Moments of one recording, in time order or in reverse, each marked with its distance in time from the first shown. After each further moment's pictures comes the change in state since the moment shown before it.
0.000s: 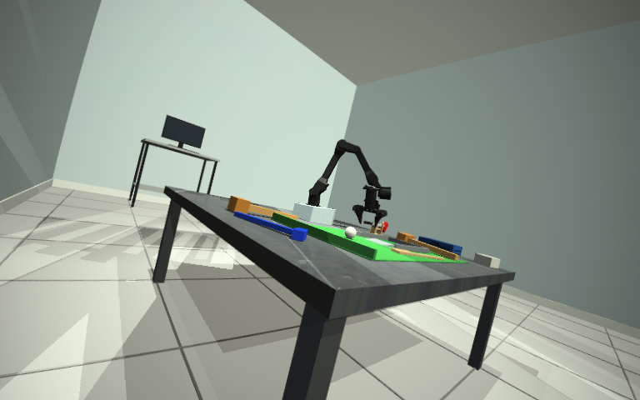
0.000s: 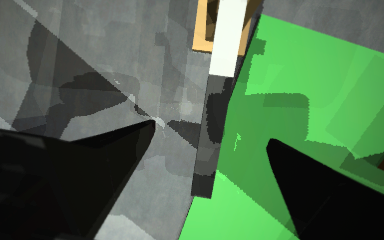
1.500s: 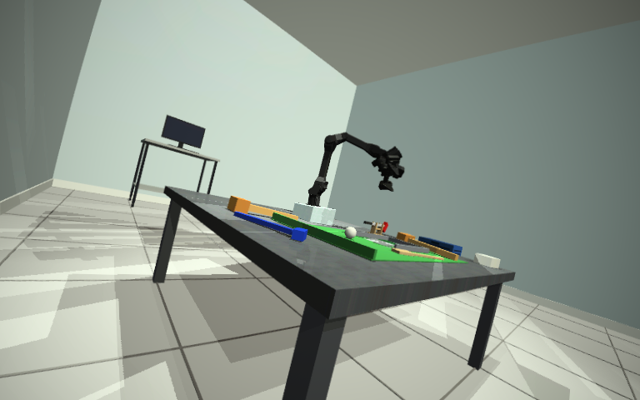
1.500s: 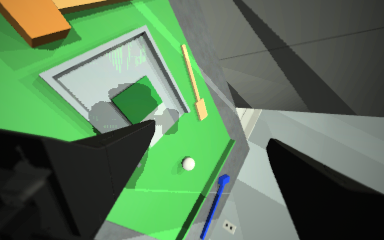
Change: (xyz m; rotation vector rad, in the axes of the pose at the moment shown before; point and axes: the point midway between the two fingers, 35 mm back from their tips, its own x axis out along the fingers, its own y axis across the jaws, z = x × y) arm -0.246 -0.142 -0.071 0.667 0.313 -1.063
